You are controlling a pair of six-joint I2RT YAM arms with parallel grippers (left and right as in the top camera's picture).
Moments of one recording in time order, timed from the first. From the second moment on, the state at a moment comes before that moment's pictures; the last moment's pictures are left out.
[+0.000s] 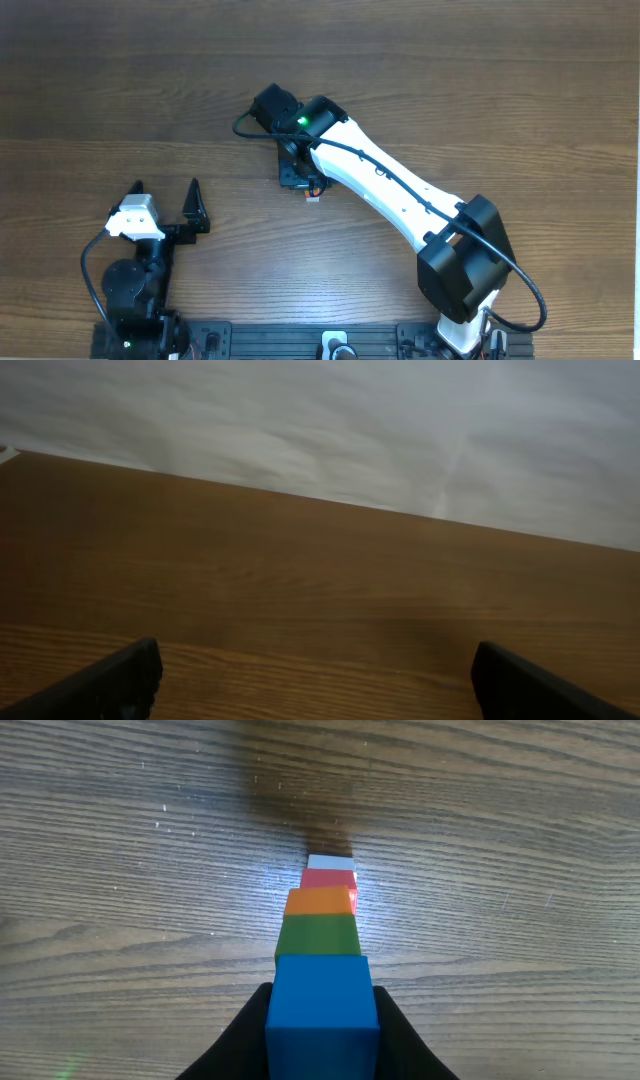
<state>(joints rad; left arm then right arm) 0.01 0.01 0.01 -0.07 0.03 -0.18 0.76 1.93 1.65 -1.21 0.04 0.68</state>
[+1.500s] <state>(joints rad) 0.01 0.01 0.01 -0.07 0.03 -0.18 0.37 1.88 1.79 -1.24 0.12 0.46</state>
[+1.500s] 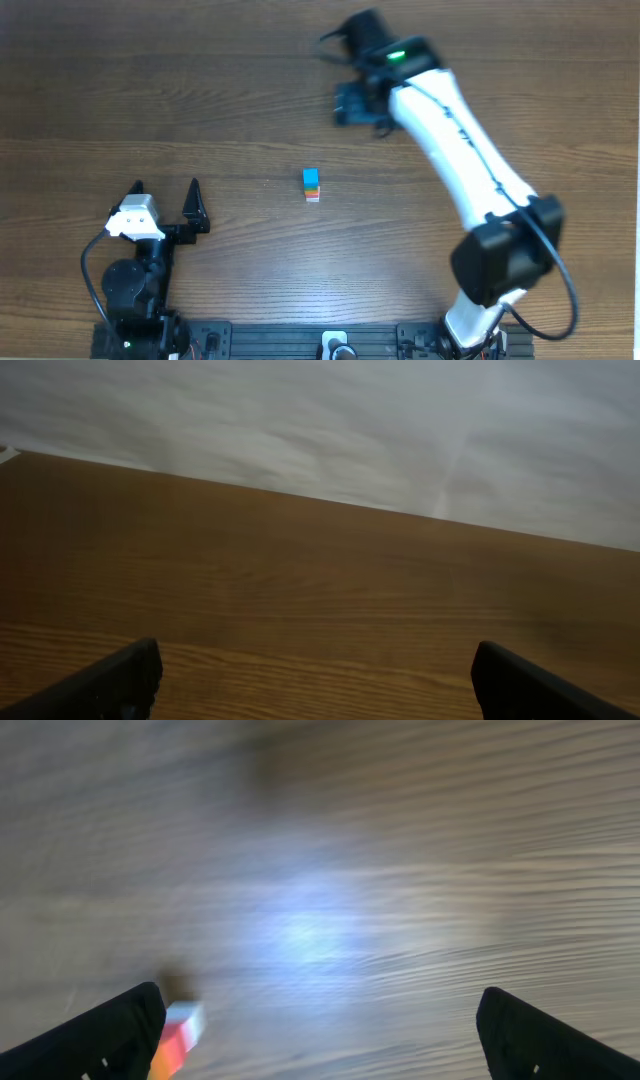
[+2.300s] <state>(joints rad) 0.01 0.01 0.01 -0.07 0.03 -0.18 0.04 0.61 0.64 -0.52 0.08 0.20</state>
